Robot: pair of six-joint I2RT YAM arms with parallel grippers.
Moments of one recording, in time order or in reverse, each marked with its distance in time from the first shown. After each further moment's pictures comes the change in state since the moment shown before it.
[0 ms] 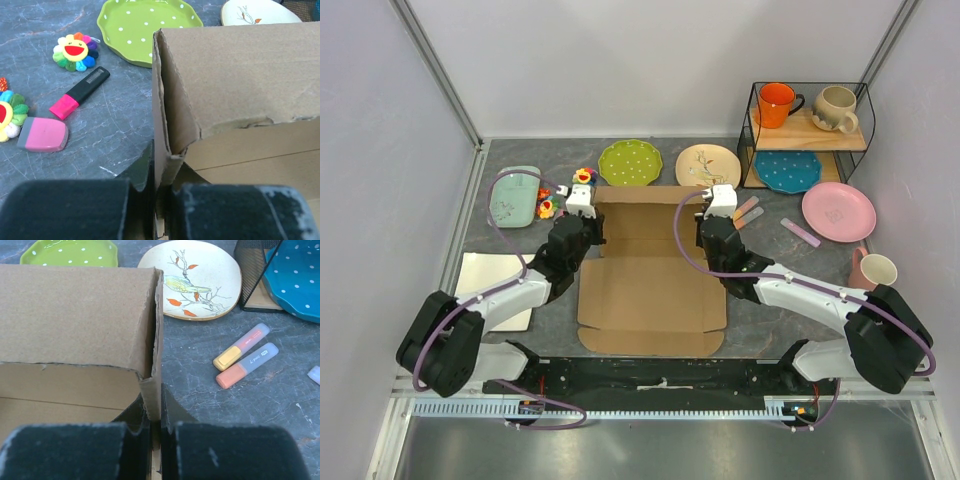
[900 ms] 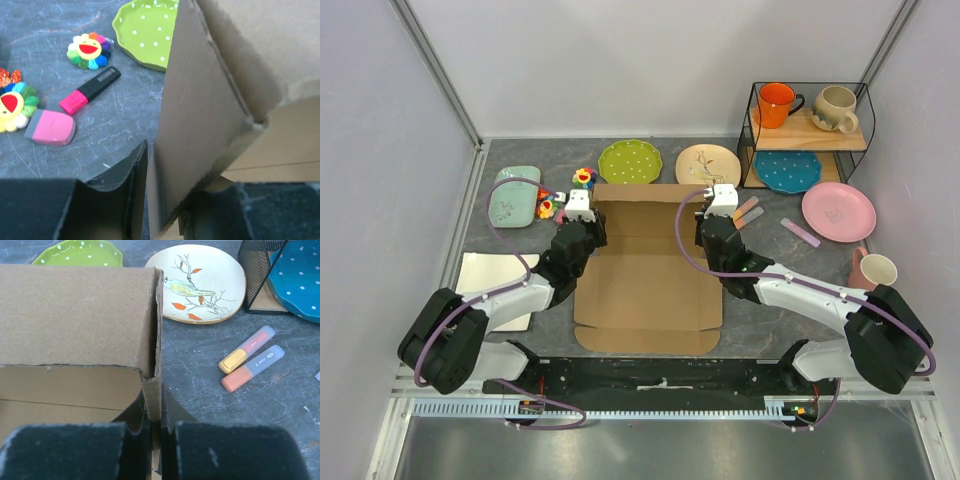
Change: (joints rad) left arm -0.039 0.036 -0.034 0.118 -0.127 -0.015; right arm -0.006 0.000 0.000 0.019 0.002 0.016
